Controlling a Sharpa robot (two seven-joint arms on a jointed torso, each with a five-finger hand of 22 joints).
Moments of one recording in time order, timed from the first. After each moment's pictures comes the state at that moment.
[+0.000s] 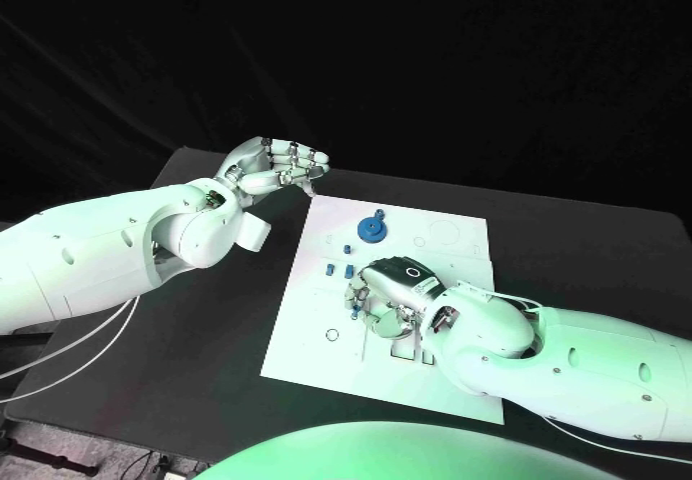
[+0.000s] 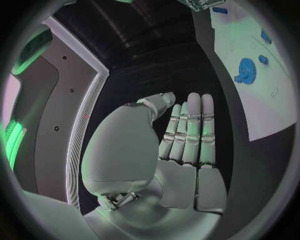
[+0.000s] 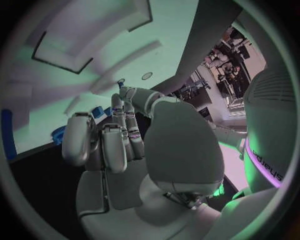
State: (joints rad) left arm 1.20 -0.91 -0.02 1.49 -0.24 -0.18 0.37; left_hand 1.42 -0.21 0.56 0.05 0.21 0.89 0.21 0.27 0.23 0.97 0.15 0.30 0.07 0.99 0.07 1.01 0.27 0.17 0.79 0.17 0.92 0.57; right arm 1.05 -0.68 -0.16 1.76 -1.70 -0.42 -0.26; right_hand 1.39 -0.24 0.71 -0.04 0.22 1.12 0.12 0.25 0.41 1.25 0.09 0.19 0.11 1.46 -0.02 1.42 1.26 0.08 1.42 0.07 1.23 1.31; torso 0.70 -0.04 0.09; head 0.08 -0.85
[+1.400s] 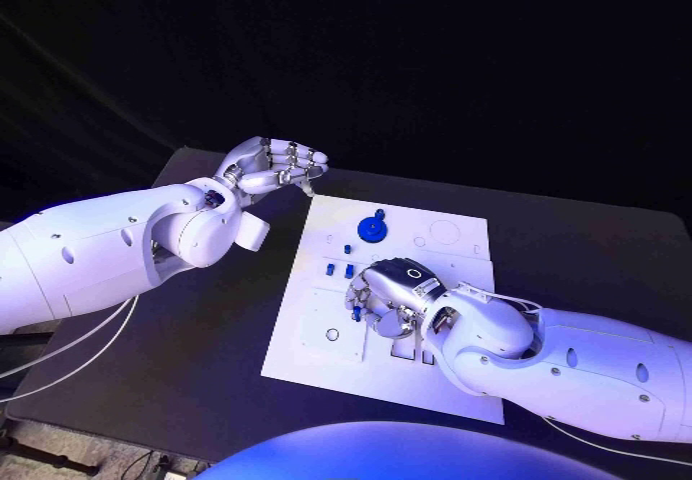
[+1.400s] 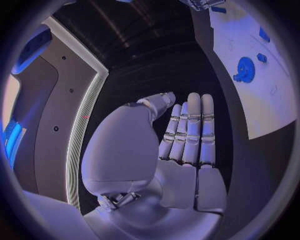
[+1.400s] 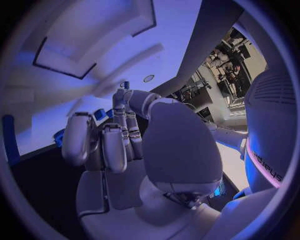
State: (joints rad) left arm 1.20 -0.91 -0.02 1.48 -0.24 -0.18 0.37; left_hand 1.42 -0.21 0.56 0.05 0.21 0.89 0.21 0.27 0.23 0.96 0.15 0.30 0.07 0.99 0.07 1.01 0.26 0.17 0.79 0.17 0.92 0.57; right arm 1.05 -0.68 -0.16 1.74 -1.70 -0.43 -0.26; right_hand 1.41 -0.22 0.72 -0.05 0.22 1.12 0.12 0.25 0.41 1.25 0.09 0.20 0.16 1.46 -0.02 1.42 1.25 0.08 1.42 0.07 1.22 1.31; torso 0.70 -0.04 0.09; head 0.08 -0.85
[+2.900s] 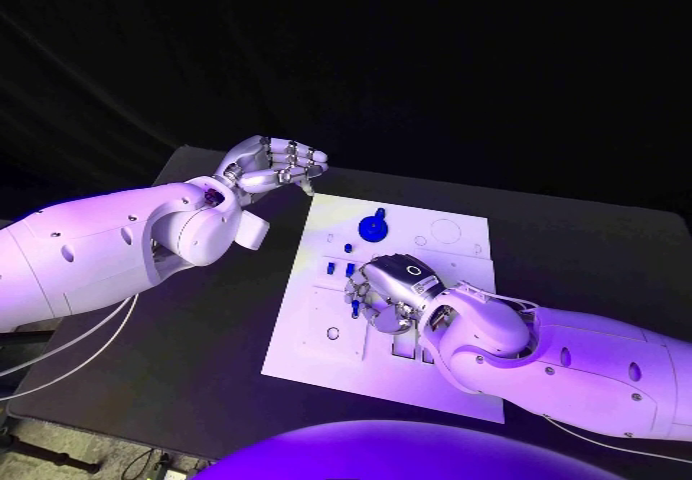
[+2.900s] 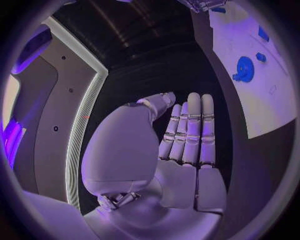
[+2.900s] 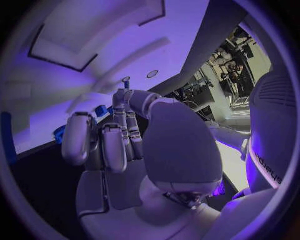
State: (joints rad) left arm 1.20 -0.91 -0.02 1.48 -0.24 -0.18 0.37; left_hand 1.42 -0.21 0.56 0.05 0.21 0.89 0.21 0.27 0.23 0.95 0.15 0.30 0.07 0.99 0.07 1.01 0.26 0.17 0.79 0.16 0.92 0.57; right arm 1.04 -0.66 -0.16 1.73 -1.71 -0.47 -0.28; right_hand 1.40 -0.22 0.72 -0.05 0.22 1.12 0.12 0.24 0.42 1.25 0.08 0.19 0.16 1.46 -0.02 1.42 1.25 0.08 1.42 0.07 1.22 1.31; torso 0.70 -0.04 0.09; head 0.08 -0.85
